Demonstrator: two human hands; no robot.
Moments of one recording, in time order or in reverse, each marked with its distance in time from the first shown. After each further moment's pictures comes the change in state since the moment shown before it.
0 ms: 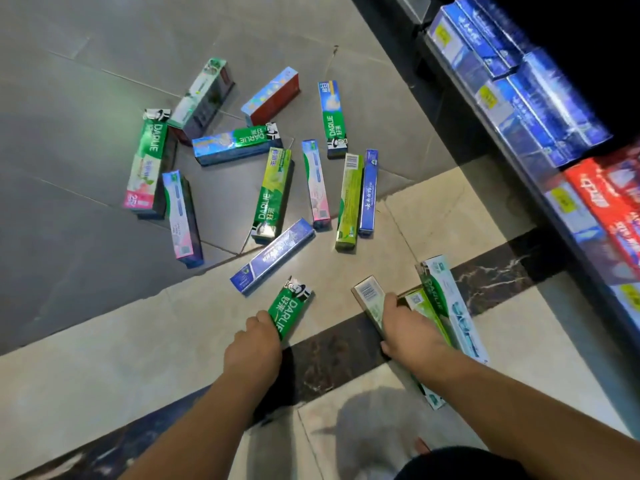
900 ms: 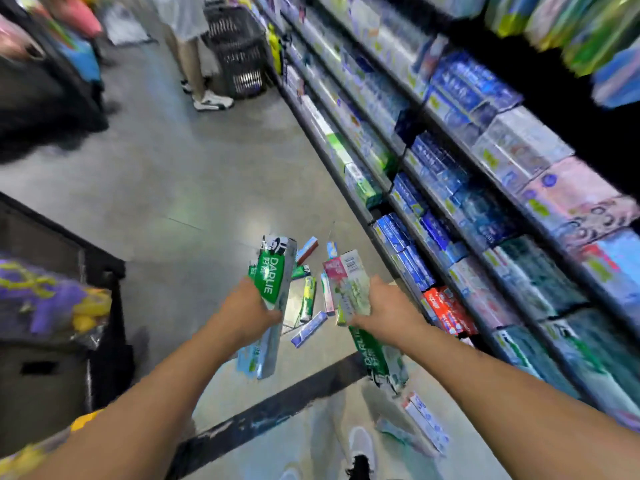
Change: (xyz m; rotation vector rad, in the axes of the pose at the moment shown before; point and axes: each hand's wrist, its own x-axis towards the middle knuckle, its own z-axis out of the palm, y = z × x) left_hand -0.453 0.001 -0.585 -0.290 0.192 0.131; right_hand -0.460 -0.071 -0.542 0.468 0.248 -0.071
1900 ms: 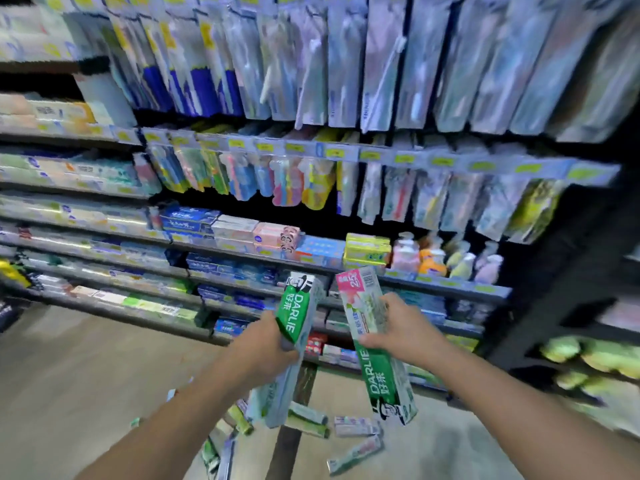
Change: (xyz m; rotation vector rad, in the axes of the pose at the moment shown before) left_hand -0.254 0.228 0.013 0.429 -0.242 0.942; right_hand -0.410 0.096 -0.089 0.464 0.638 0.538
